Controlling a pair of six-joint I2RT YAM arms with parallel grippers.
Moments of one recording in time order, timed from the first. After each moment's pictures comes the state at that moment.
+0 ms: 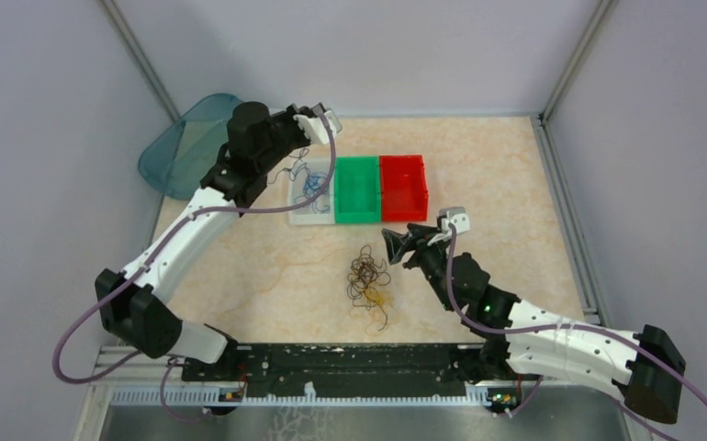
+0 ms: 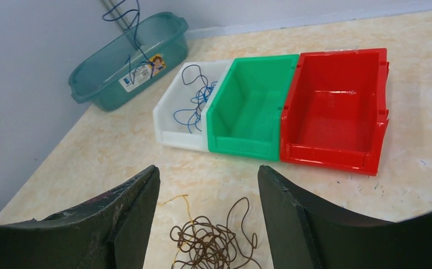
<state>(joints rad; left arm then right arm) -0.49 1.41 1.37 -0.04 0.03 0.94 1.04 0.75 0.39 0.40 0.61 0.35</state>
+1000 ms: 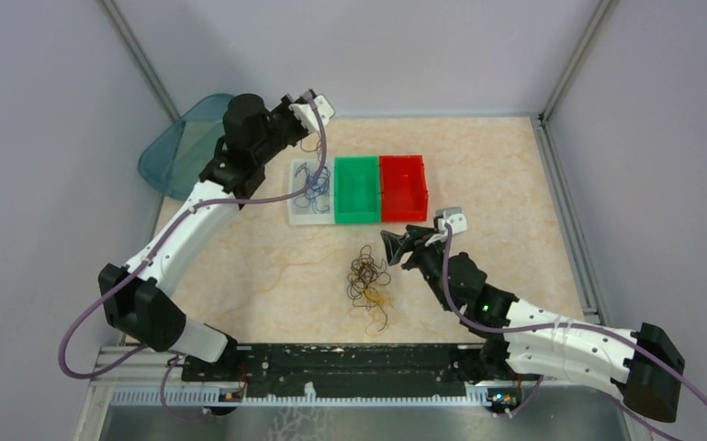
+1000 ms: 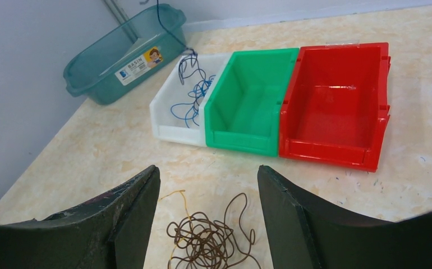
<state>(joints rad) -0.46 1.47 1.44 0.00 0.14 0.76 1.04 0.77 0.39 0.39 0.60 0.35</state>
